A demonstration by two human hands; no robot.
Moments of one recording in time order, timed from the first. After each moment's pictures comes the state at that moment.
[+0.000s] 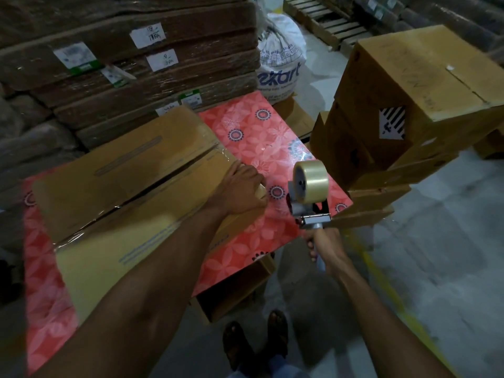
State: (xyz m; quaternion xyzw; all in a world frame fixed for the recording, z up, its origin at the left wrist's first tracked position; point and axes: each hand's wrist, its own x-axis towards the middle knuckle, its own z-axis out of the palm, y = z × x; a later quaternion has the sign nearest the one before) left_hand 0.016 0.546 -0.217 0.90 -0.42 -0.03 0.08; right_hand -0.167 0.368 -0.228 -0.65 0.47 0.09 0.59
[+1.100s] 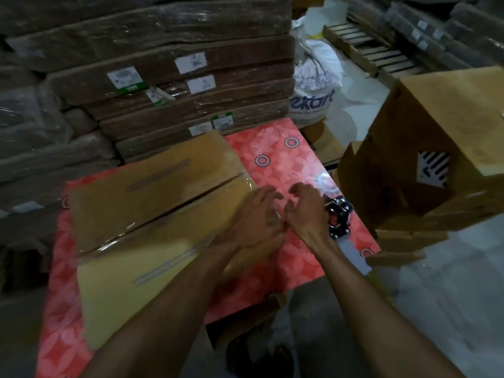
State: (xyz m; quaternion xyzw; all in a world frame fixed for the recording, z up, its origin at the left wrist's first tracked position) left_hand 0.018 0.553 -0.206 0.90 -0.32 -0.01 0.28; right_hand -0.017 0.394 -0.189 -0.94 0.10 -0.09 0.30
